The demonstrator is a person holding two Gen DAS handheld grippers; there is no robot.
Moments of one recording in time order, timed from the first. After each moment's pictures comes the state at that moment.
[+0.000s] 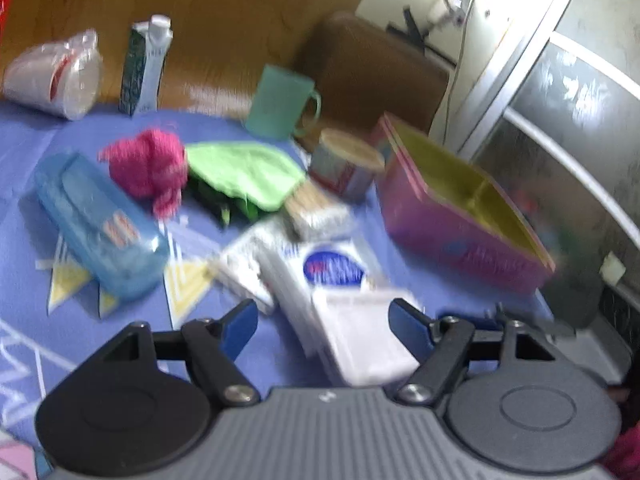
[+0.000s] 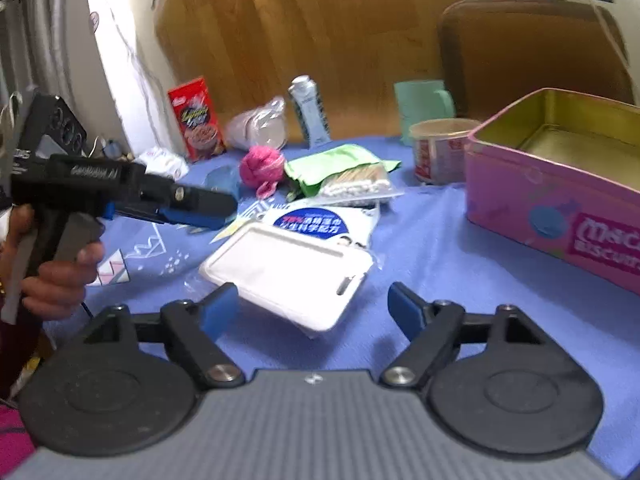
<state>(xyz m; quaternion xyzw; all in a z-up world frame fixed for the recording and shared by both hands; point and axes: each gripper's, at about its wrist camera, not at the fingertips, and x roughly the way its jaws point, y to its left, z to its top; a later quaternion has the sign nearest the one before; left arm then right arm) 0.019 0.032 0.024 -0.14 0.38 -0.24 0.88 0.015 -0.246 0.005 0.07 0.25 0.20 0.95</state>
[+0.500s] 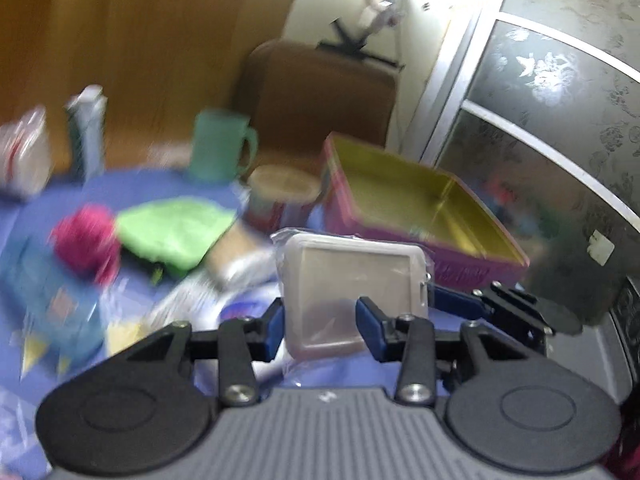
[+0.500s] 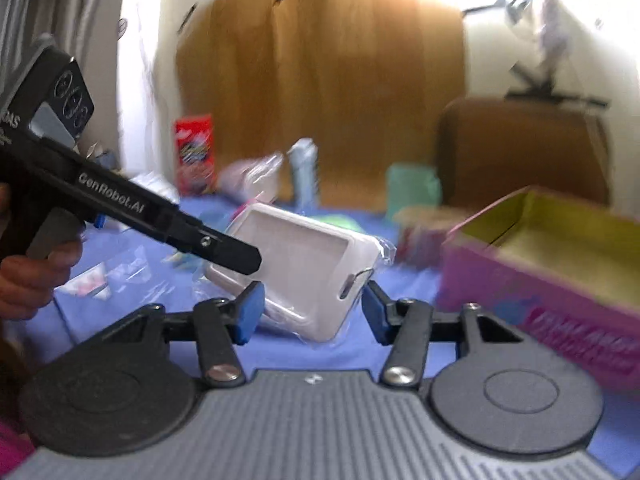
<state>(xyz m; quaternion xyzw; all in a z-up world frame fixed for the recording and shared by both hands) 0.015 -0.039 0.078 -0.07 0.32 -0.27 0.90 -0.036 -0.242 0.024 0.02 0.10 0.12 0.99</state>
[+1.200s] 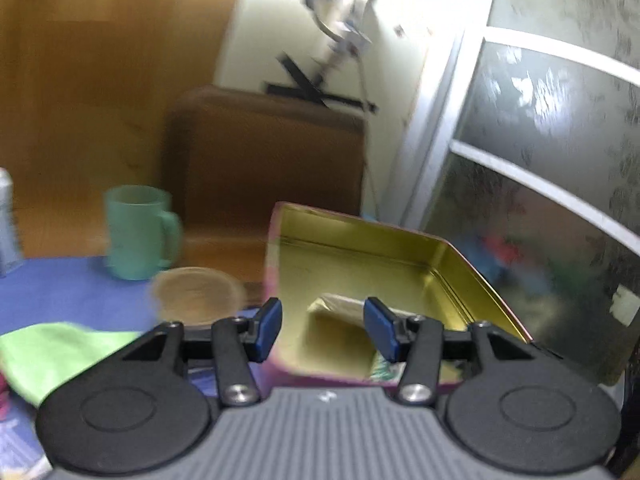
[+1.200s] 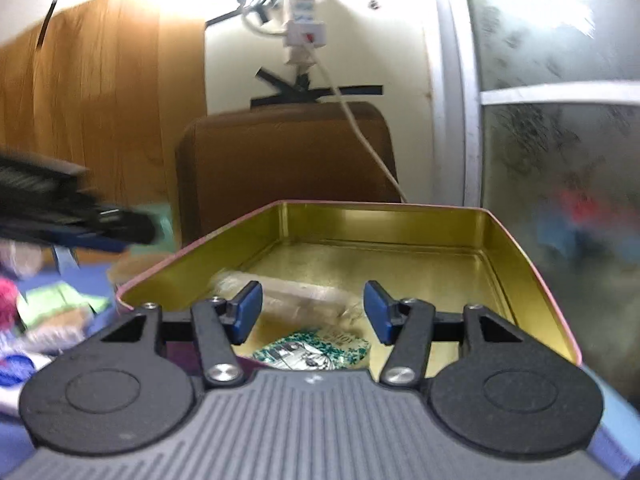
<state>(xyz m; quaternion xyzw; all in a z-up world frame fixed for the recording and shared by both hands) 0.086 -0.118 0.083 -0.08 0.24 -0.27 0.93 0.009 -0.383 0.025 0.10 0.10 -0.17 0.98</state>
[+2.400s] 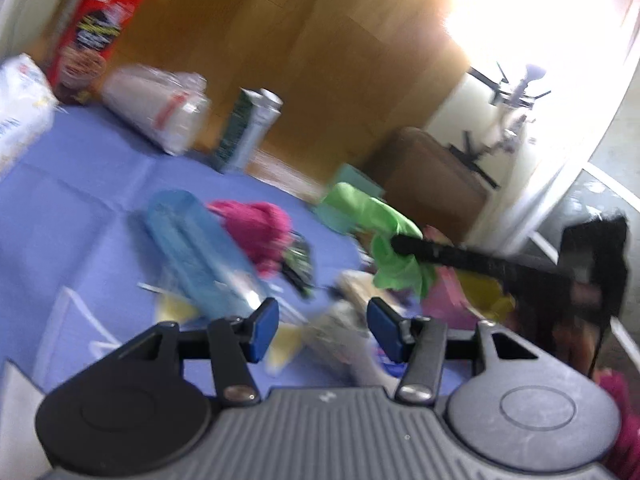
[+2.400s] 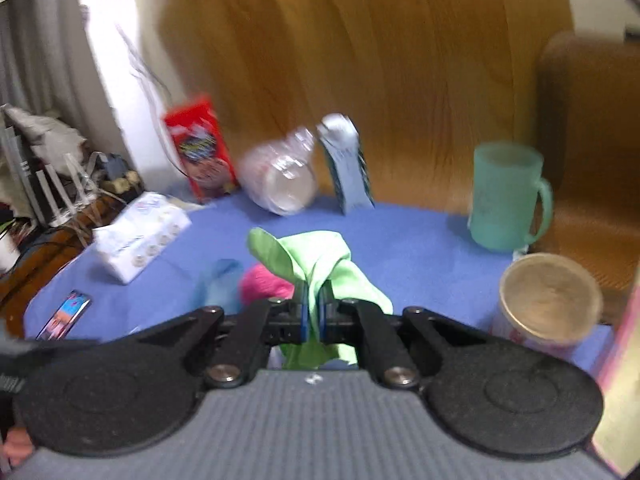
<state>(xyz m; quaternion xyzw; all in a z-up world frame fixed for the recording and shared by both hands) 0.010 0.112 0.028 -0.27 0.27 -0.18 0.91 0.126 -0.234 0.079 0.05 0.26 0.28 0.92</state>
